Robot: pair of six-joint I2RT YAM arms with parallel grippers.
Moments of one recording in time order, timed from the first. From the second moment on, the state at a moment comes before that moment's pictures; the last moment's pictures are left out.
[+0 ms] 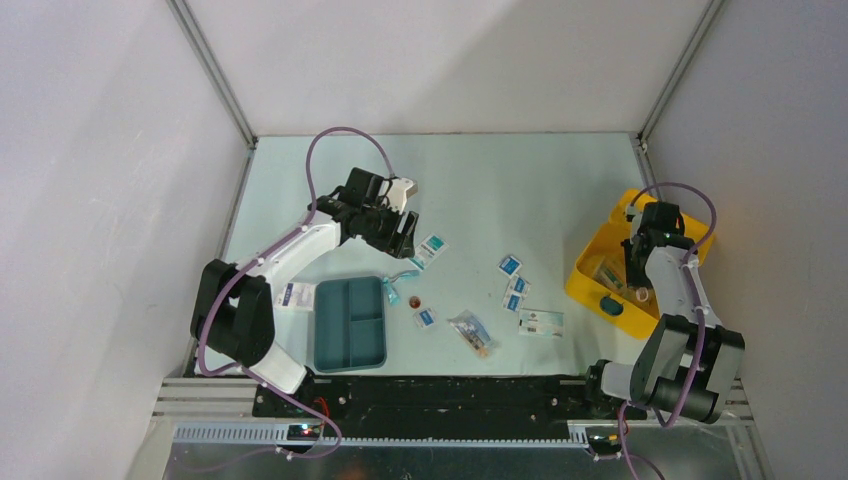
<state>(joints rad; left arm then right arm) -0.45 1.57 1.16 -0.55 0.32 0.04 -0.30 1.28 0.86 -0.71 0.20 -0.28</state>
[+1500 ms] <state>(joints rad) 0.22 1.41 0.98 -0.96 -0.17 0.23 -0.19 1.07 1.04 -0.80 -0.34 -0.14</state>
